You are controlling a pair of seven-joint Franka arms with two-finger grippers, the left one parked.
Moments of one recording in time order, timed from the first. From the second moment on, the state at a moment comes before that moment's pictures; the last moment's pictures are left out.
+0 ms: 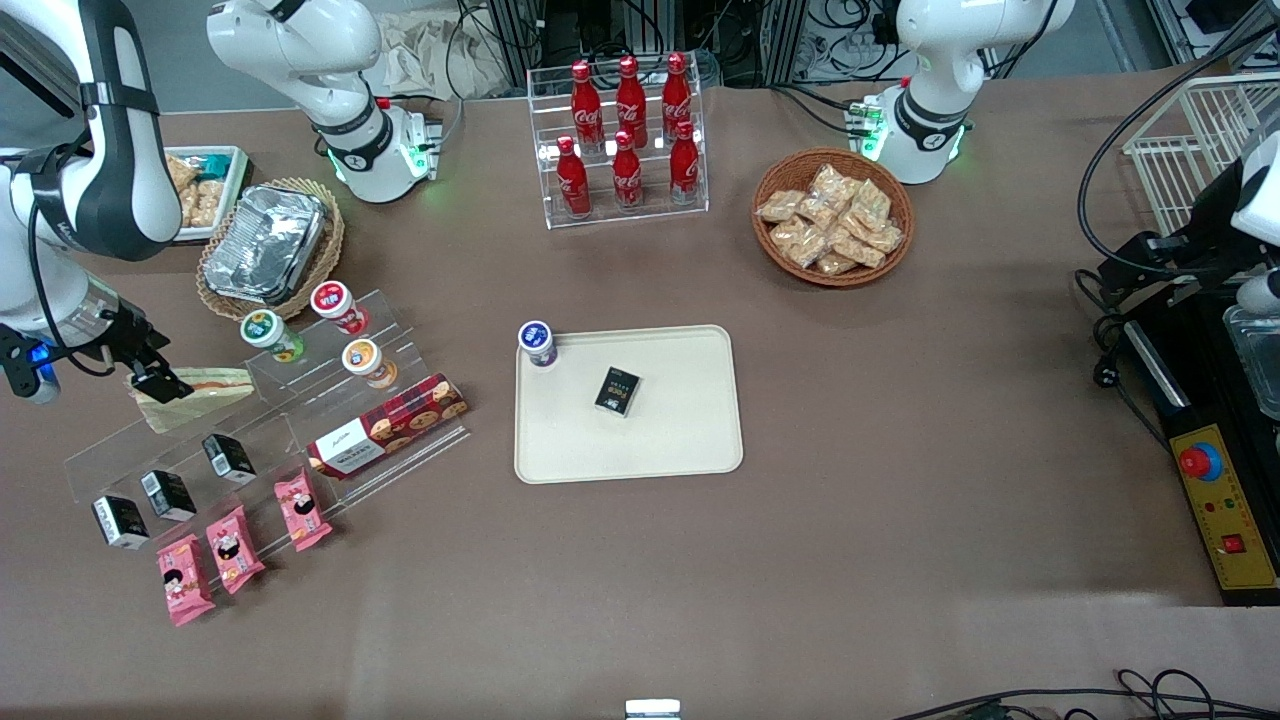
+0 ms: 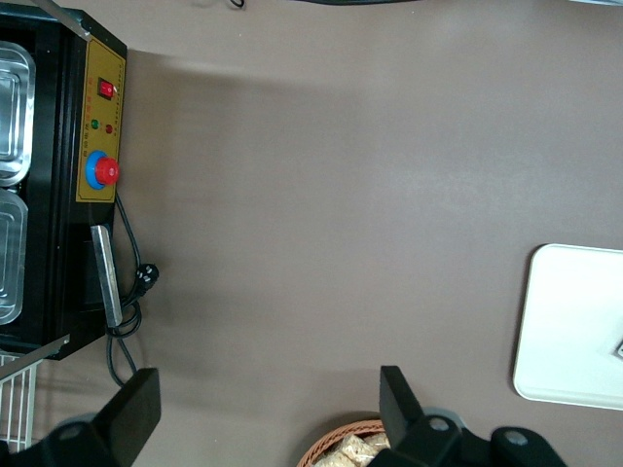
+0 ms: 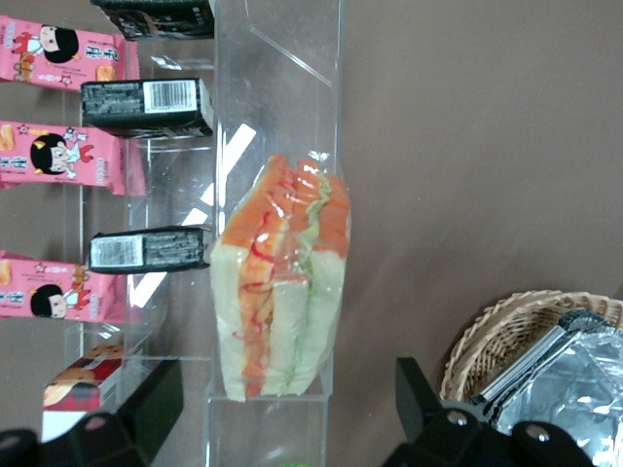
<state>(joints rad) -0.05 -0.04 -0.19 -2.21 -0.12 2.20 0.81</state>
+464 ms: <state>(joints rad) -0.07 -0.02 -0.19 -2.24 -0.13 2.27 0.80</state>
